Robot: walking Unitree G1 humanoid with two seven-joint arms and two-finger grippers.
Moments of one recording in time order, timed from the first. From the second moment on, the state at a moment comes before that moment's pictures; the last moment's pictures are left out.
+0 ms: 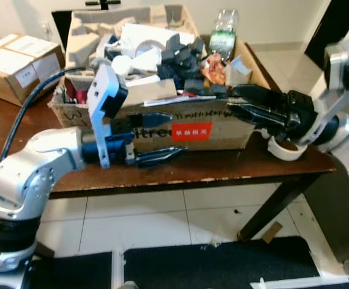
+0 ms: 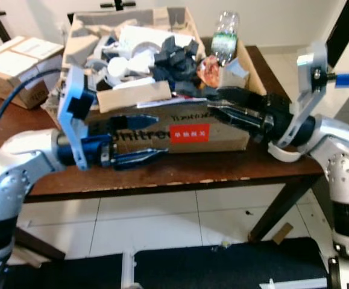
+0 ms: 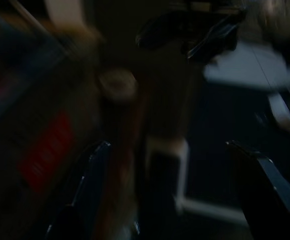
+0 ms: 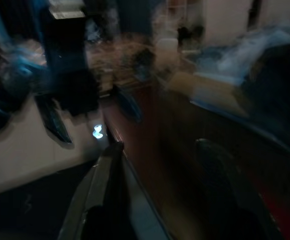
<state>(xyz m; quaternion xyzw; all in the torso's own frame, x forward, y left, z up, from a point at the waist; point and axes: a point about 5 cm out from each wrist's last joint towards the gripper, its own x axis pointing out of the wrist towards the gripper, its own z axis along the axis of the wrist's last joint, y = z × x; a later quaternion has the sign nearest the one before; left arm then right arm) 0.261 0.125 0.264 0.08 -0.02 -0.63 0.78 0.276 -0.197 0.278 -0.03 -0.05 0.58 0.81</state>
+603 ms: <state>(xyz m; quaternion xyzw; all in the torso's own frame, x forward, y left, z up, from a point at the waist) 0.239 0.138 0.075 0.05 0.33 -0.51 0.80 0.250 -0.186 0.088 -0.09 0.30 0.51 0.80</state>
